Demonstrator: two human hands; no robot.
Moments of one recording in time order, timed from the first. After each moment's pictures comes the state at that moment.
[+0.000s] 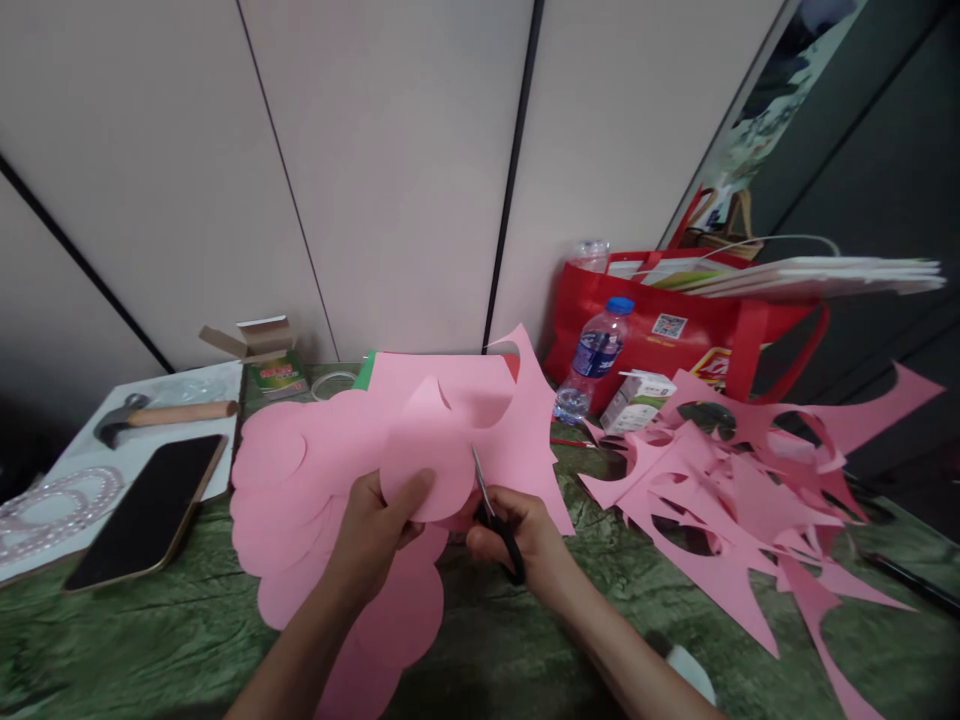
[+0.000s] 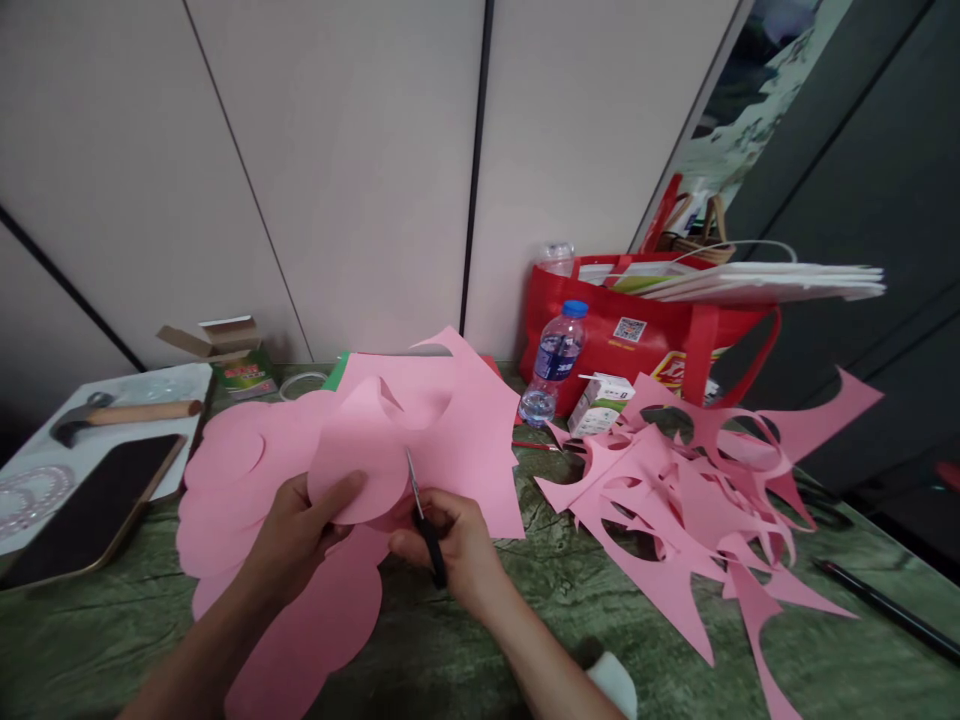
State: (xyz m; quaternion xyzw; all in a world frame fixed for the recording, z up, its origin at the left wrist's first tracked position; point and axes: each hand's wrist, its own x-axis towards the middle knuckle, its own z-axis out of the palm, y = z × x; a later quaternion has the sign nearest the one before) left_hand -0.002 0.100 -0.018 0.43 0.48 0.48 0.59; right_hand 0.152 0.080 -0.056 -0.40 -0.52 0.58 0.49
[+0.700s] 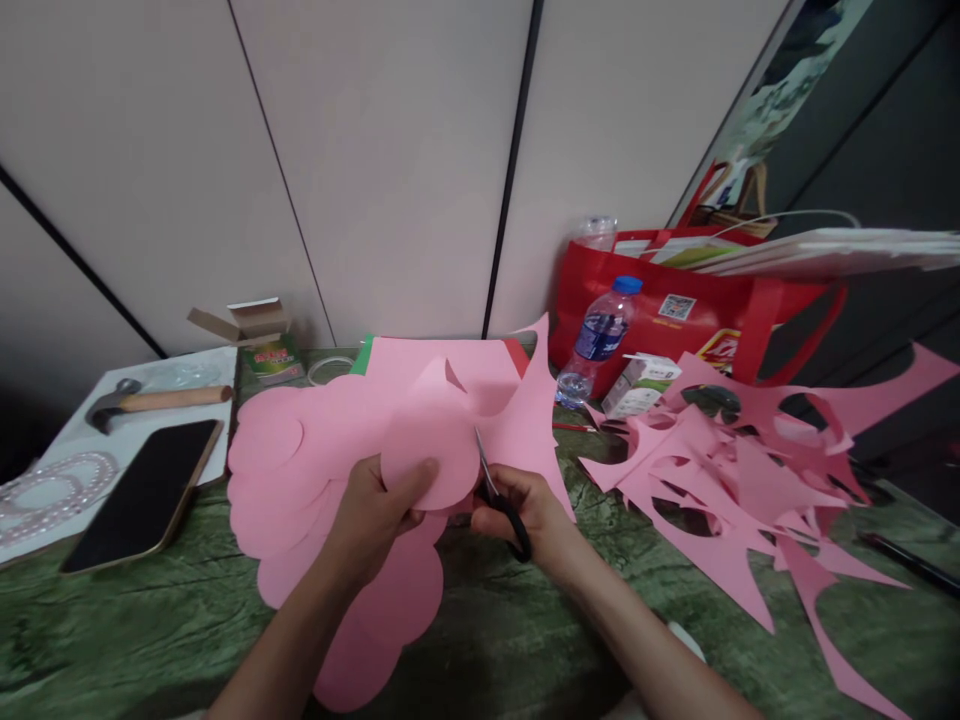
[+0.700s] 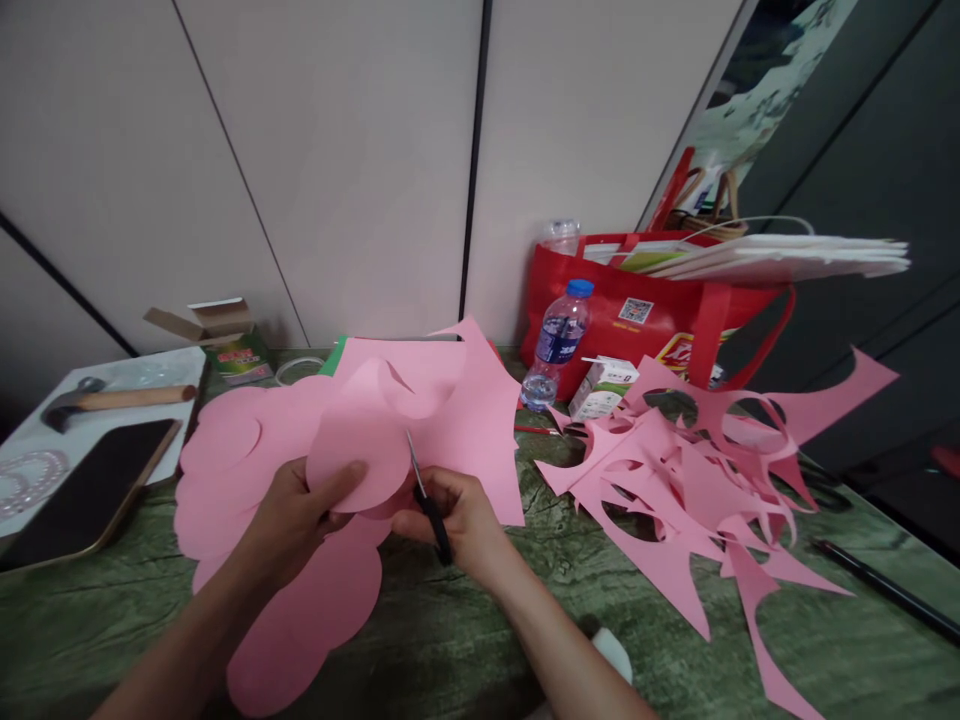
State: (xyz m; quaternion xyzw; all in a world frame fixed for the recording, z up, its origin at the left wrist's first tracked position) left_hand -0.005 0.099 -0.018 0.46 0.46 0.45 0.61; right_hand 0.161 0.083 -0.050 -0.36 -0.53 0.60 0.48
